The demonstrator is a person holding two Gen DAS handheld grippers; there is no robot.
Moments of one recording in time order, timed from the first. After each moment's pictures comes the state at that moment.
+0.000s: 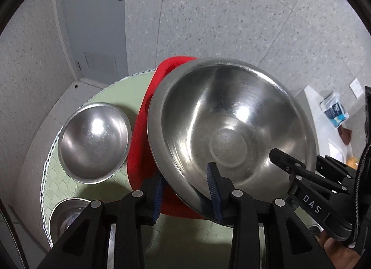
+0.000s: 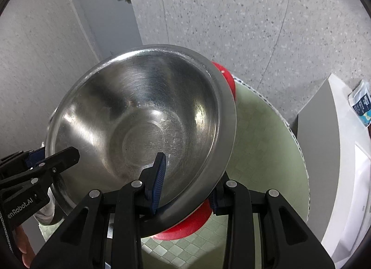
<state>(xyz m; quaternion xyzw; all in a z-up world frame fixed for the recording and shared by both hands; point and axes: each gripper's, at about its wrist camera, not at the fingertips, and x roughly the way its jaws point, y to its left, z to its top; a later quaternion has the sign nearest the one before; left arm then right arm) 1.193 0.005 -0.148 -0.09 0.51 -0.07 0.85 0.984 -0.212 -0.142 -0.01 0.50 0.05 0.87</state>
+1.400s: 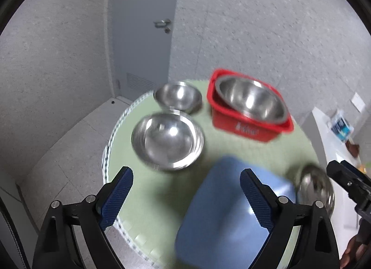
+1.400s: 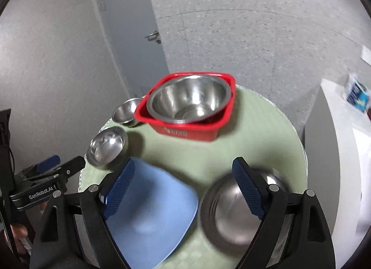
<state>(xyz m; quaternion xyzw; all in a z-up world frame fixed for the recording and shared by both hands) 0.896 0.058 -0.128 -0.09 0.40 0.02 0.91 0.766 -0.194 -0.092 0.04 0.36 0.09 0.93</state>
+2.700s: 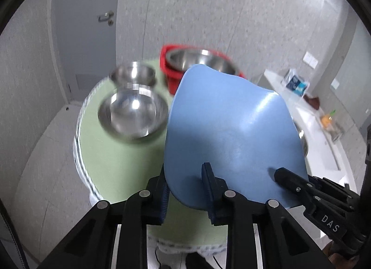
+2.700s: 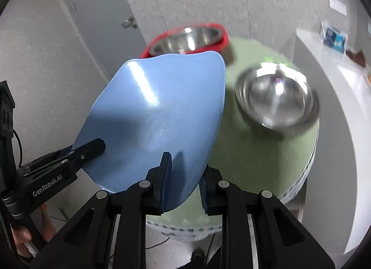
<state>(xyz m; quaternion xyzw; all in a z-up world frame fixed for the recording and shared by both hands) 0.883 0.101 -0.116 -0.05 0.41 -0.15 0.90 0.672 -0.125 -0.143 0.12 0.41 0.02 0.91</state>
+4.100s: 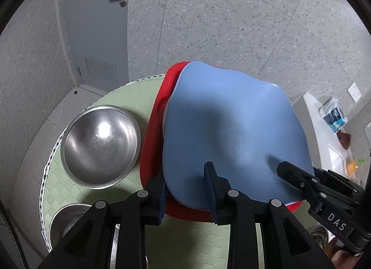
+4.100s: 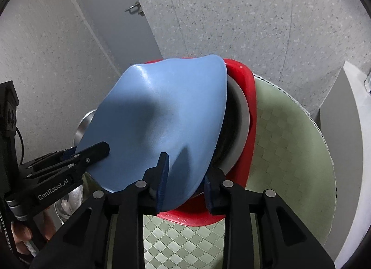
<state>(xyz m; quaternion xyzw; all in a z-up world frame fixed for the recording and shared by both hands) 1.199 0.004 -0.149 -0.09 0.48 -0.06 0.87 0.957 -0.198 -0.144 0.07 0.47 0.10 0.88</state>
